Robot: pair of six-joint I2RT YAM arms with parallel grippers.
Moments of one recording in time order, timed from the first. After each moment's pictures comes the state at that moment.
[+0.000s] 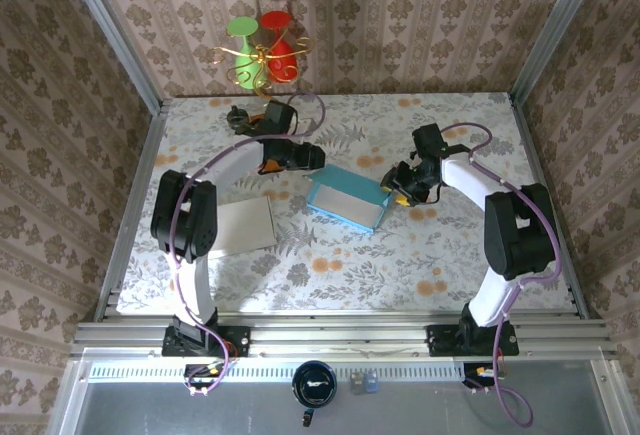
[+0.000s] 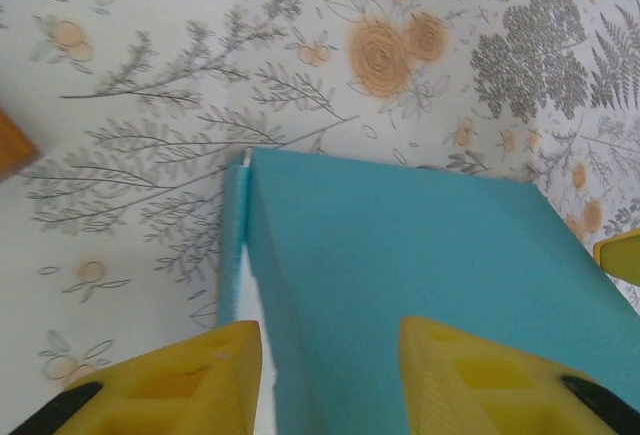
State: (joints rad) left arm -0.48 1.96 1.53 -0.54 0.46 -0.28; right arm 0.19 1.75 1.19 -0.64 -0.40 0.75
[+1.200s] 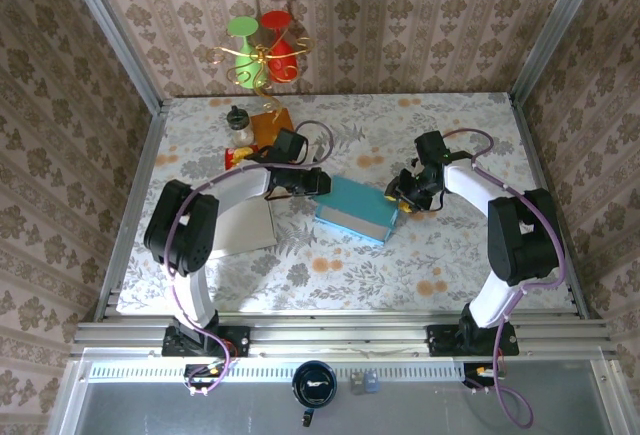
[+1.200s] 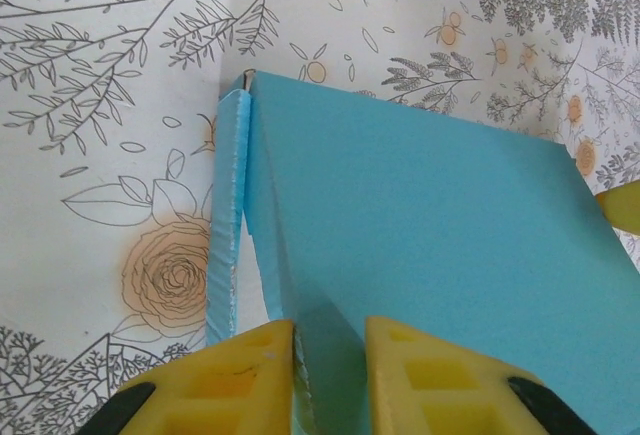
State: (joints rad) left arm -0.56 1.85 1.24 -0.35 0.45 -0.42; right arm 0.18 1.71 1.12 -0.64 -0.40 0.70
